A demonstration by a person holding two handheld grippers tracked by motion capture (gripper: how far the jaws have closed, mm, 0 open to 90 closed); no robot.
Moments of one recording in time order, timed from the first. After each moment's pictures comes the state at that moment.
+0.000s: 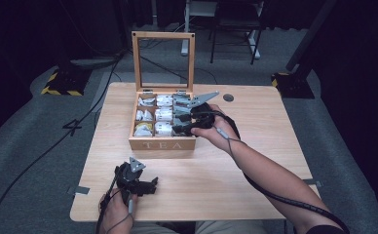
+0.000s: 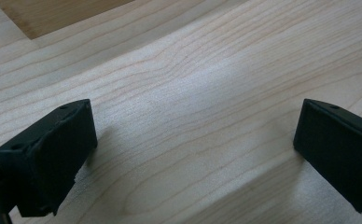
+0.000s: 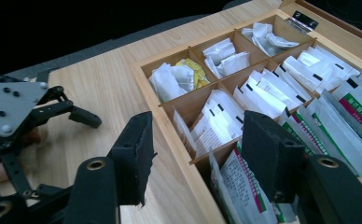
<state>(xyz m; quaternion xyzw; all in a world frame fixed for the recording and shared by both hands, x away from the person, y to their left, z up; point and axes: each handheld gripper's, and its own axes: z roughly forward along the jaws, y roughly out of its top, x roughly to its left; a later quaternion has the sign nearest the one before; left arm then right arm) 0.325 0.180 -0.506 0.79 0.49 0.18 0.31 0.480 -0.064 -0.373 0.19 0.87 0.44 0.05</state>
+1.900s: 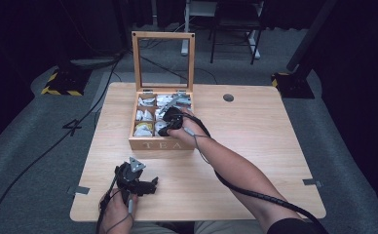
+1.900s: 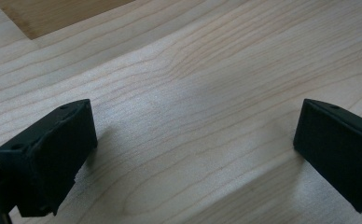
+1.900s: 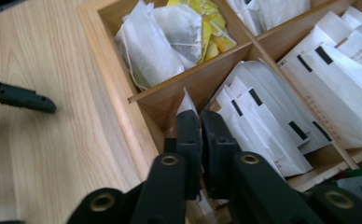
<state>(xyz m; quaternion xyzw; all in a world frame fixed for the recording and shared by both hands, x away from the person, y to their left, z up) 0.325 0.179 -0.506 0.79 0.49 0.18 0.31 0.515 0.015 -0.432 0.20 0.93 0.32 0.00</state>
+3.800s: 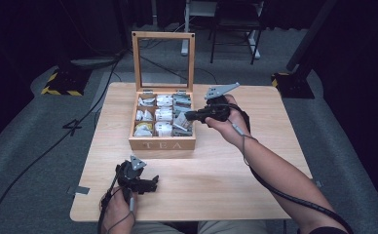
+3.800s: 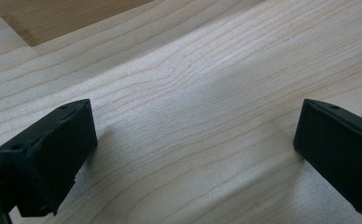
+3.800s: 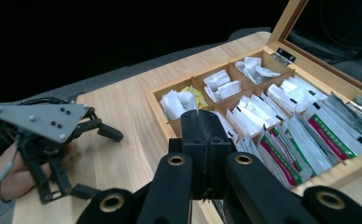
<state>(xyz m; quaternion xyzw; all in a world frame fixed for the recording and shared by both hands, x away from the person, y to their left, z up) 0.330 0.178 -0.506 0.79 0.50 0.18 0.31 0.477 -0.105 -0.338 0.18 0.85 0.50 0.04</state>
